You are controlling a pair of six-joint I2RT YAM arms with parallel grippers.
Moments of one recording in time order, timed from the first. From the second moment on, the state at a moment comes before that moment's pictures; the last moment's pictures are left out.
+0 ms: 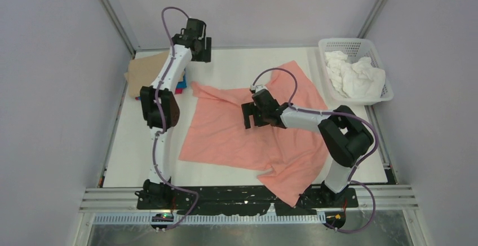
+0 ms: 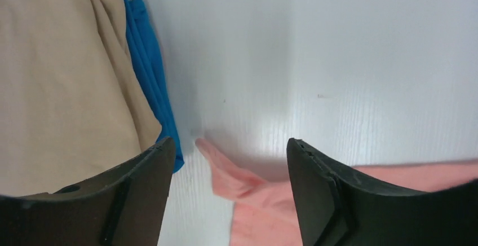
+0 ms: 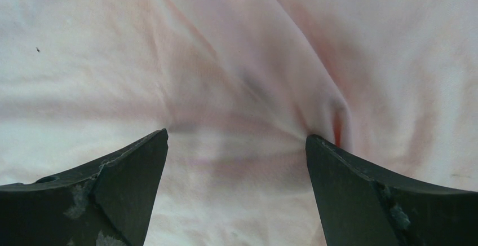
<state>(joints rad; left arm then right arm) -0.24 2.23 2.20 -0.85 -0.19 -0.14 0.68 1.76 0.99 -0.12 0.10 0.37</state>
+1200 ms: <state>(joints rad) -0.32 1.60 0.91 -0.43 0.16 -0.58 0.35 2.01 1.50 -0.24 0.08 0.52</state>
